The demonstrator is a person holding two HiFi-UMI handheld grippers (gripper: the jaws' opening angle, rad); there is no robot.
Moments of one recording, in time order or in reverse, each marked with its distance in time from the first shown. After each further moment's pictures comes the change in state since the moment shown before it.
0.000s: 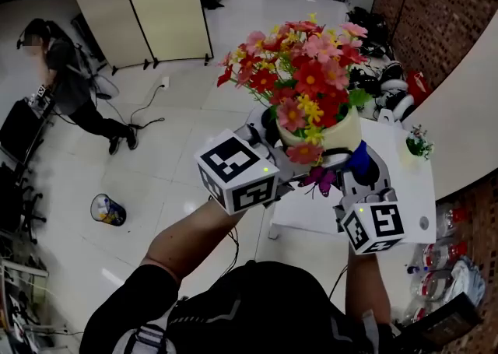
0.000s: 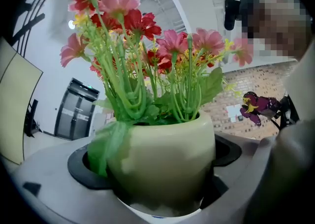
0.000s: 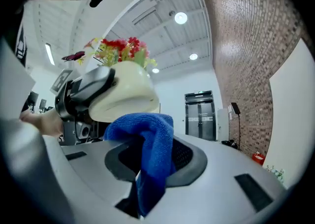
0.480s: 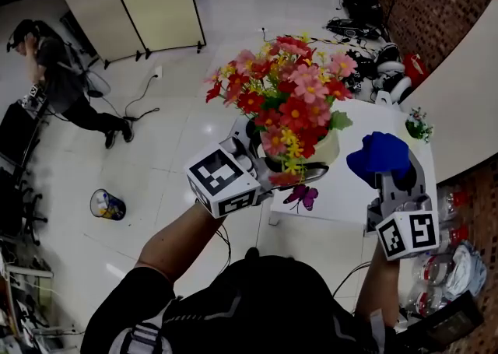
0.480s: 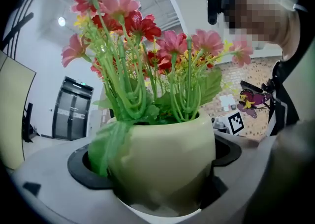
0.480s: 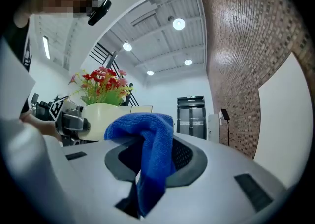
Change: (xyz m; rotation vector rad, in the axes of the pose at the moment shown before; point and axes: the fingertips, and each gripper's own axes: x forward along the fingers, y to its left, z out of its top) left arm -0.040 0.000 -0.053 0.061 0.083 -0.048; right arm -0.055 -0.039 0.015 -0.046 -0.023 -0.101
